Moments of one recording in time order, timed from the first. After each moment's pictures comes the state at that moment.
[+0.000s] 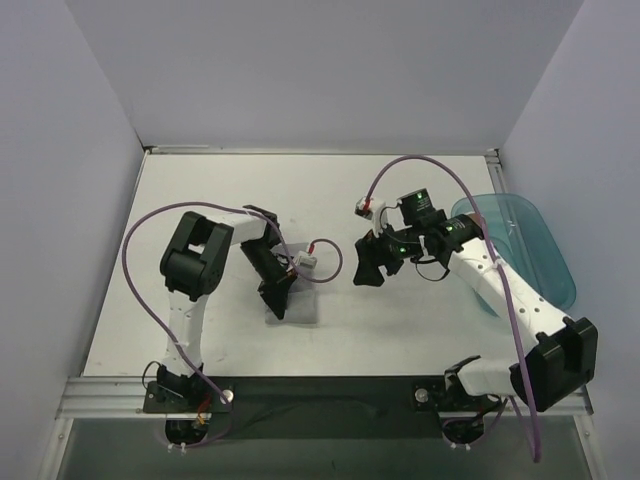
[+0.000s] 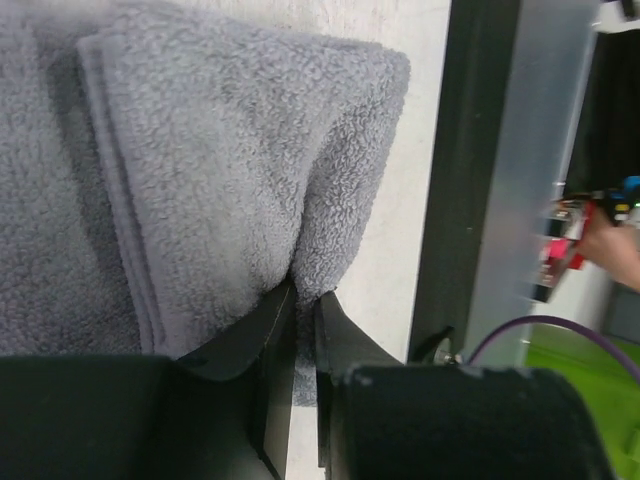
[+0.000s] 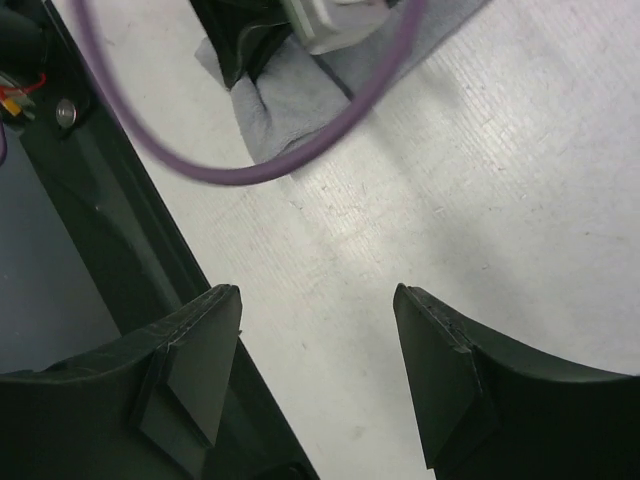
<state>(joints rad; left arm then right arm) -0.45 2.16 1.38 -1.30 0.83 1.06 0.47 1.30 1.11 -0.76 -0.59 -0.19</state>
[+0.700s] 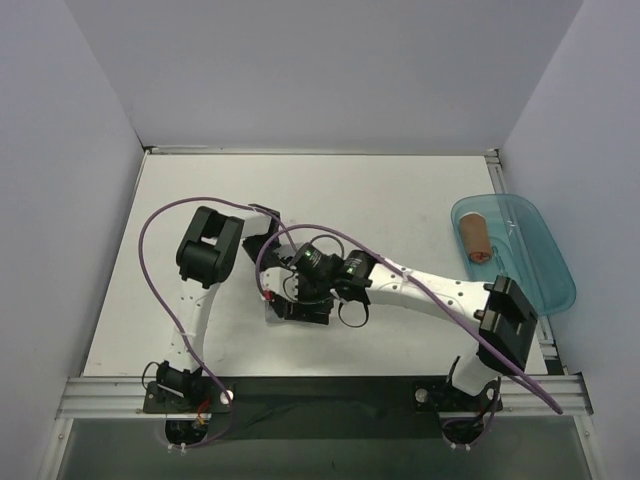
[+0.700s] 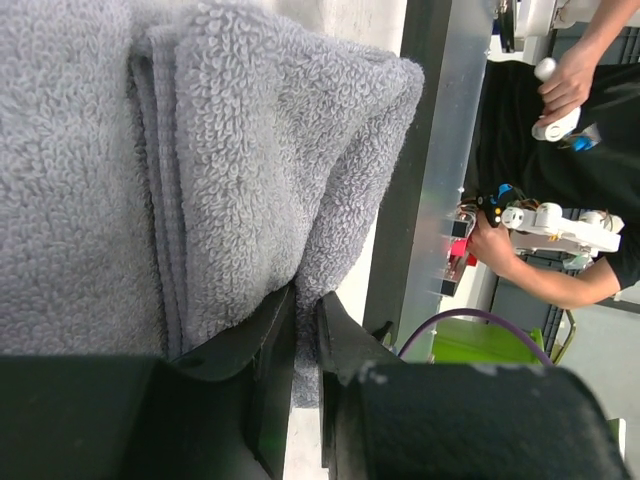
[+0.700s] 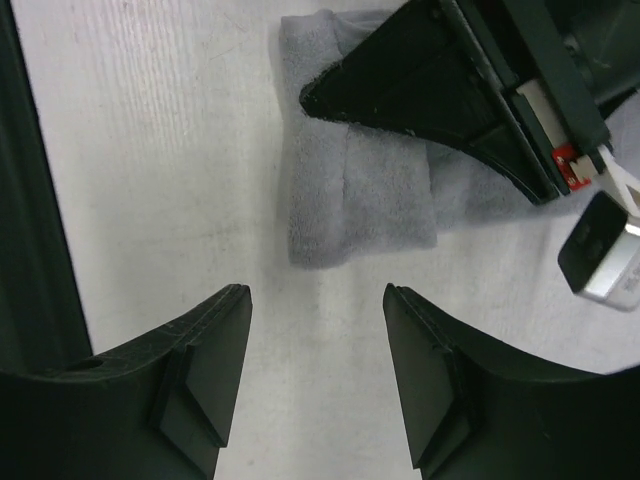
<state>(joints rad) -0.41 2.39 1.57 -1.55 0.89 1.11 1.07 1.58 1.24 -0.67 -0.13 -0.50</state>
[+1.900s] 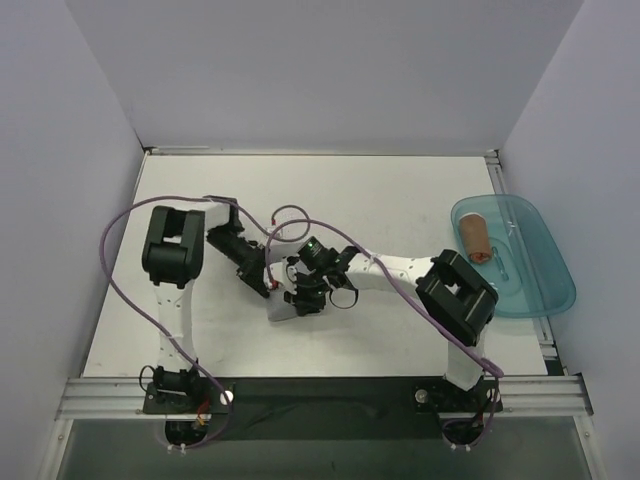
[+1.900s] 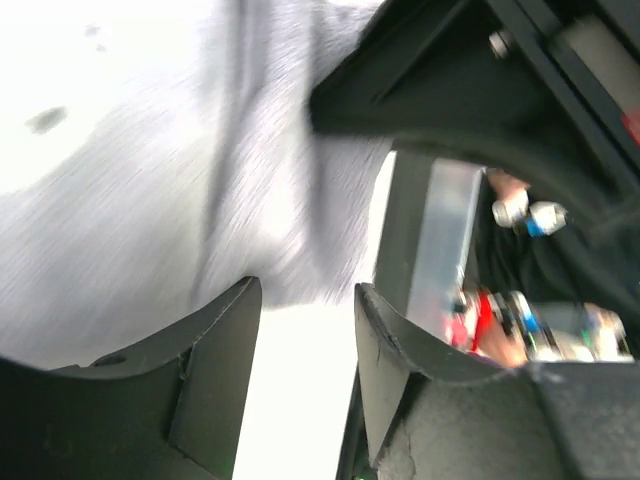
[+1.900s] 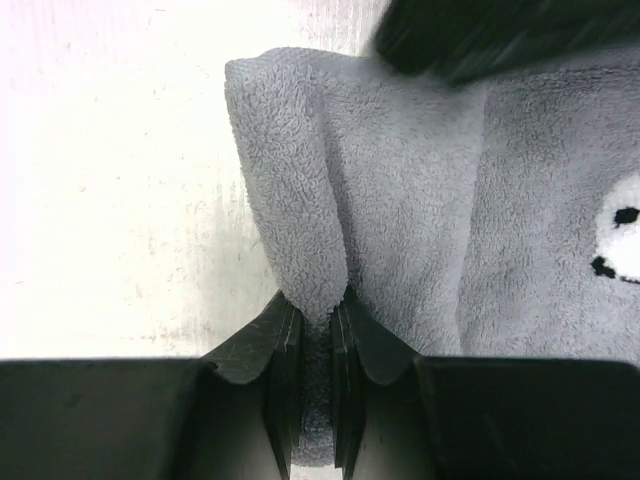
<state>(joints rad) -0.23 2.28 1.49 -1.48 0.97 1.05 0.92 1.85 1.13 -0.33 -0.43 -0.58</state>
